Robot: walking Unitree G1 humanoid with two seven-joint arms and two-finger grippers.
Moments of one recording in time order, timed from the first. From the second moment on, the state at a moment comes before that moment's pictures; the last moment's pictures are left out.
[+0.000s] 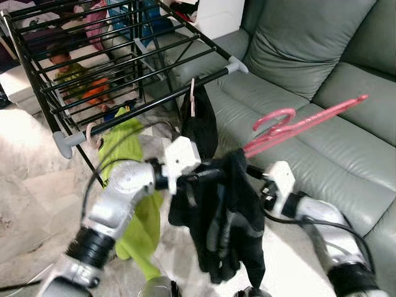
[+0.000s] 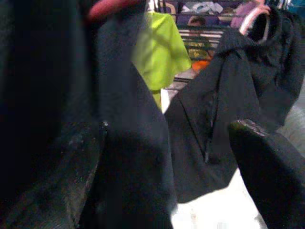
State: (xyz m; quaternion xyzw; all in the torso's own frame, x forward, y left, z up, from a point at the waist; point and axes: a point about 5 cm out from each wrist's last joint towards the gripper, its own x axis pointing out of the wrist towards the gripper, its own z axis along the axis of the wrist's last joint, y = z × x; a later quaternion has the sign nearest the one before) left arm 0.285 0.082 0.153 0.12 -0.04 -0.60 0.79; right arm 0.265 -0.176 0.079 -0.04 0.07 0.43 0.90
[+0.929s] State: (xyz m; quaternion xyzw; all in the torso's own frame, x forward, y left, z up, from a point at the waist) left arm 0.289 0.075 0.233 0.09 -0.15 -0.60 0.78; right arm 0.274 -0.212 0.030 0.02 0.21 0.20 0.96
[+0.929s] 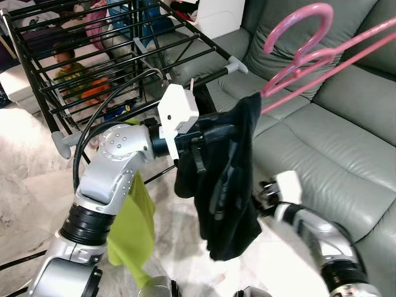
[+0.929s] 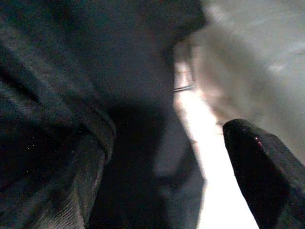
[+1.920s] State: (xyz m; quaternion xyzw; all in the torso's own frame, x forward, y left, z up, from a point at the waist) left arm 0.284 0.142 0.123 0.08 0.07 -0.61 0.78; right arm 0.328 -0.321 0.174 -0.03 -0.03 -0.11 0.99
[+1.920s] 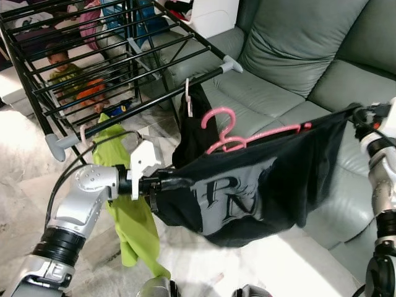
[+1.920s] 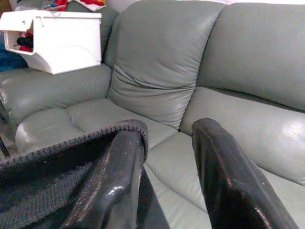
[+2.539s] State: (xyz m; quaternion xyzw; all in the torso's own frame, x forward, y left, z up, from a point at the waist) left arm 0.298 0.112 0.071 0.20 0.11 -0.49 0.84; right arm 0.353 -0.262 0.164 -0.04 -0.02 -0.03 1.00
